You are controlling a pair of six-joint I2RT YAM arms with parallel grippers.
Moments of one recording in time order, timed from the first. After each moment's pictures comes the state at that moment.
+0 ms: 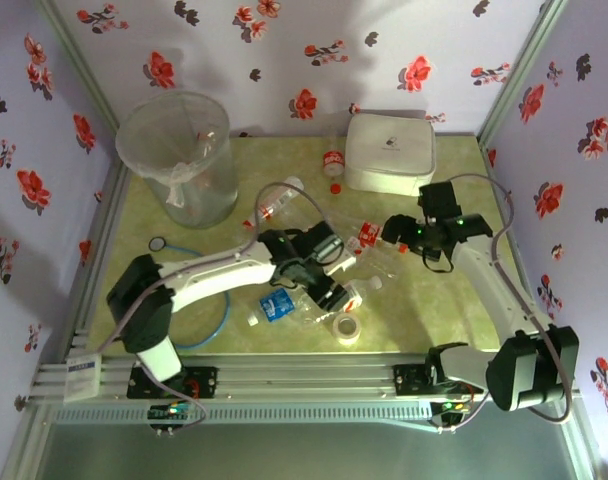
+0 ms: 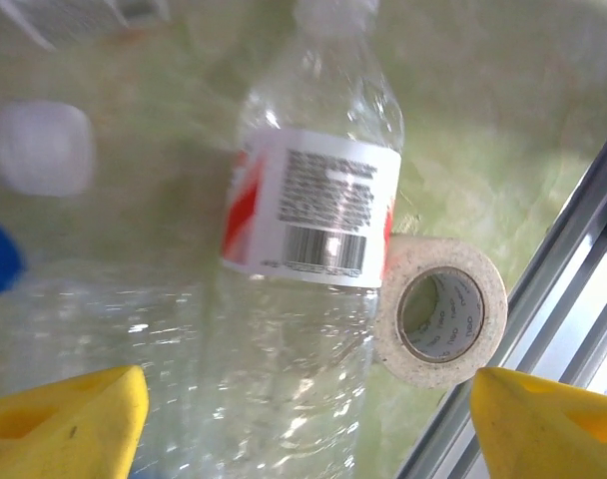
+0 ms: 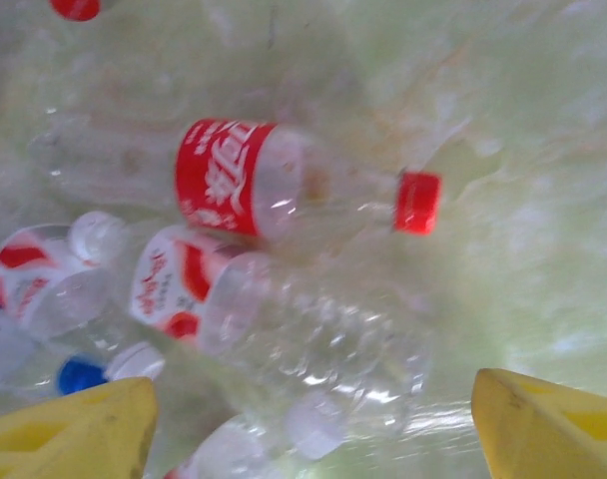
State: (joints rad) left arm -1.08 1.72 1.32 -0.74 0.16 -0.16; right arm 0.21 1.19 0.99 -0.85 -0.17 0.57
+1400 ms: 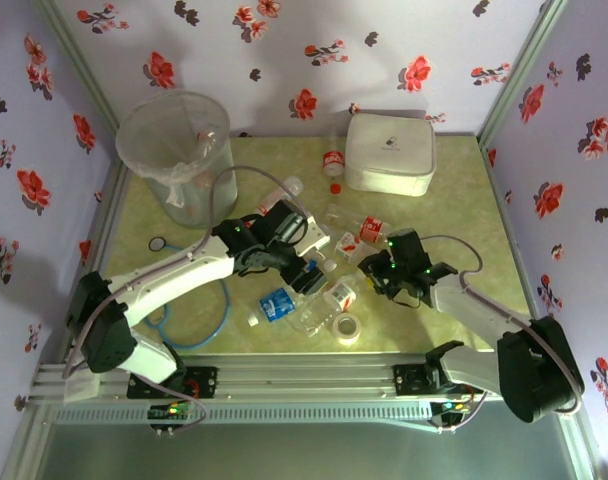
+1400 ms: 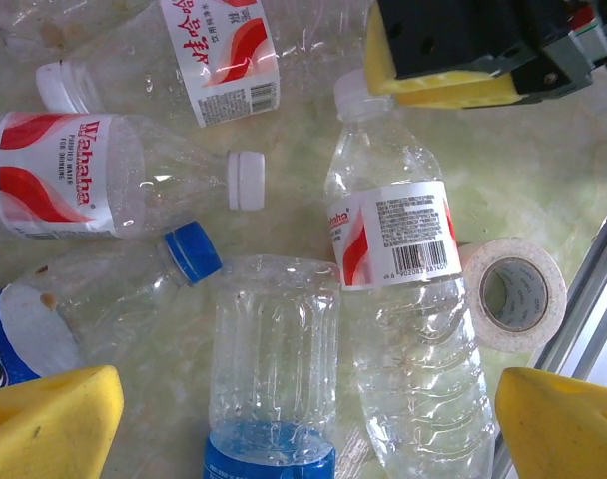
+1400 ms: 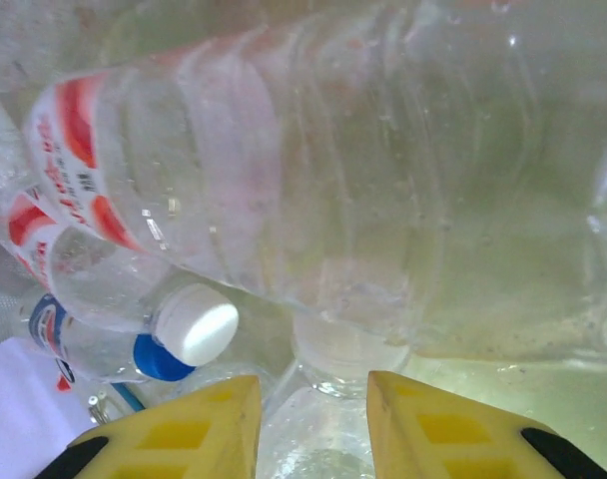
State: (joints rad) left arm -0.93 1.49 1.23 -0.73 0.14 0.01; right arm 0.44 1.15 0.53 -0.30 -0.28 1.28
